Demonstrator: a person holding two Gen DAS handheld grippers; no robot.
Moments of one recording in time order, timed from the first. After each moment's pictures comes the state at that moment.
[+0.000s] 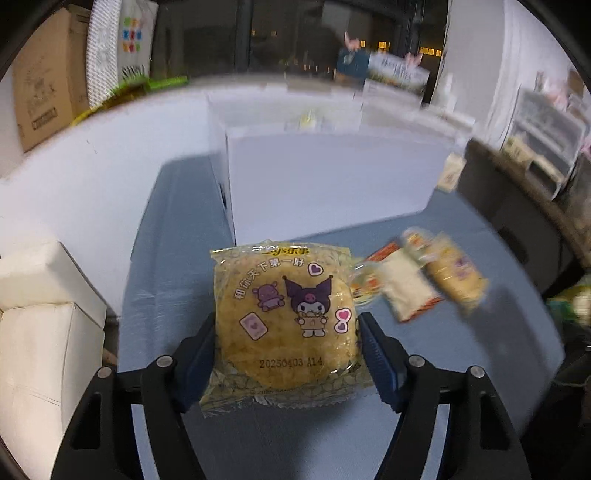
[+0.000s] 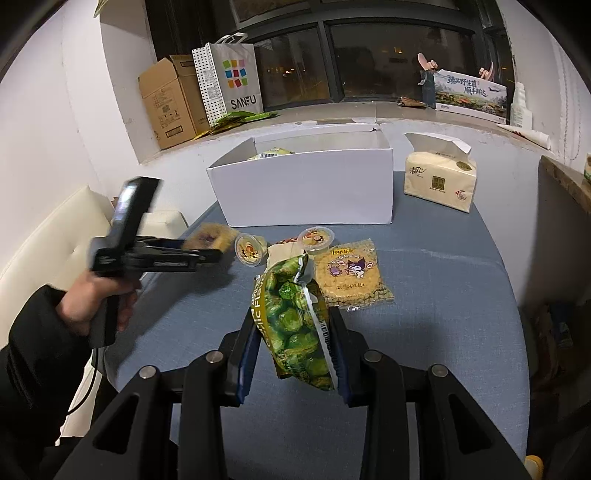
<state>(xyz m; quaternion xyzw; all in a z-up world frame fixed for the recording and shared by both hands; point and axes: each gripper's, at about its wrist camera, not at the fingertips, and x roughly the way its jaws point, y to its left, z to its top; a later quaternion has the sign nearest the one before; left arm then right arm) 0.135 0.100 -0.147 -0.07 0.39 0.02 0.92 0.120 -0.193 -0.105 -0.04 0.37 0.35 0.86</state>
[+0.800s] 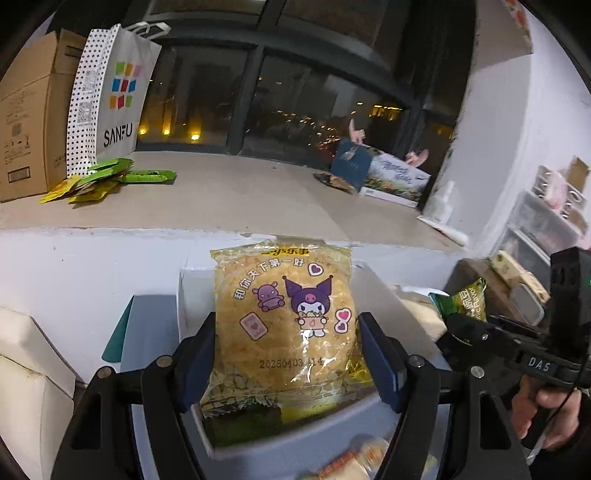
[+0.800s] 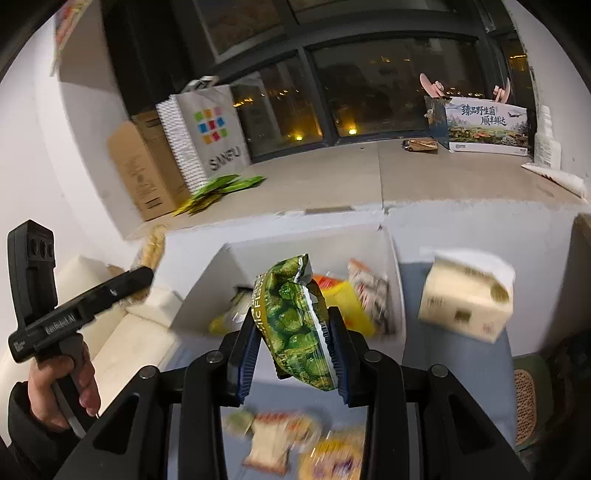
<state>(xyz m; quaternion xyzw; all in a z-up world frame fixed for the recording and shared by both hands) 0.304 0.151 -0.022 -0.14 0.29 0.00 0.95 0.330 -0.113 -0.017 0.01 0.35 0.34 0.87</state>
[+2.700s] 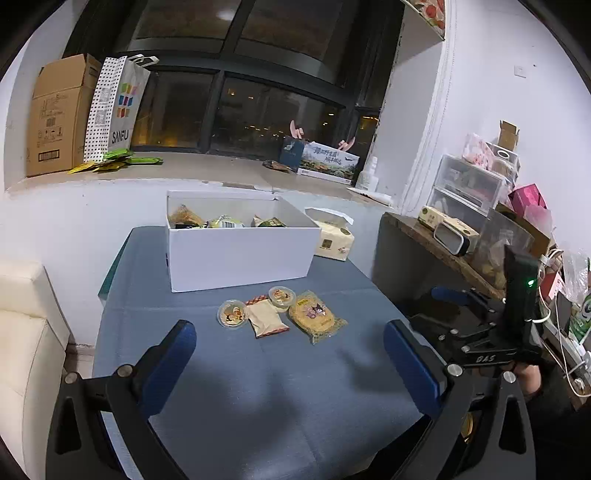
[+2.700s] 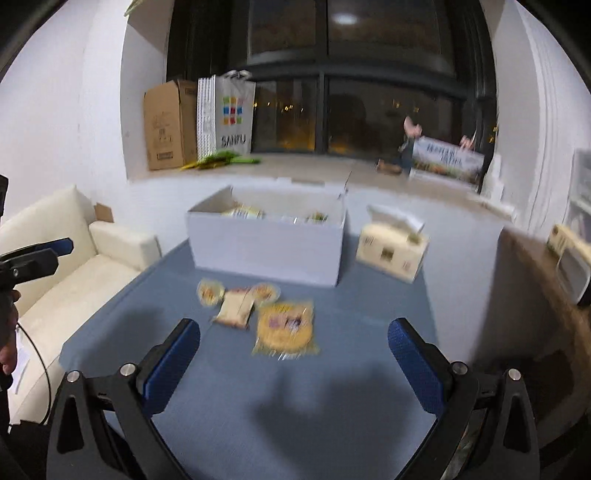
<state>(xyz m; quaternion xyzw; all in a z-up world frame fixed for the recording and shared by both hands) 0.007 0.026 -0.045 -0.12 0.26 -0.05 0.96 0.120 -0.232 -0.063 -0.10 0.28 0.32 0.90</state>
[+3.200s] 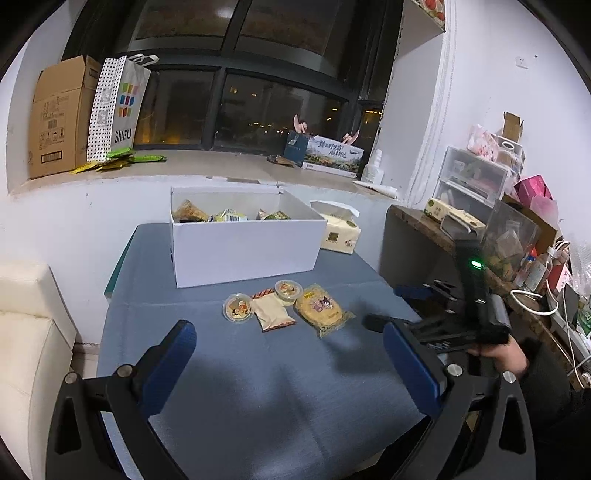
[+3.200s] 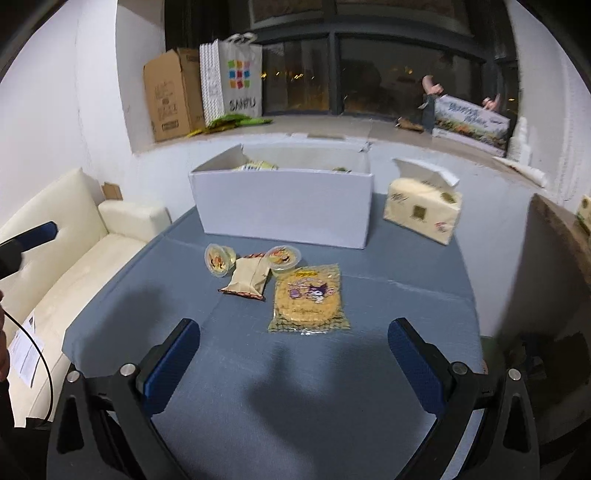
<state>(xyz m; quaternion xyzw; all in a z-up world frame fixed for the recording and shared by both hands) 0.011 0.023 -0.053 -0.11 0.27 -0.04 0.96 0.155 -0.193 -0.100 -0.11 0.35 0.34 0.86</state>
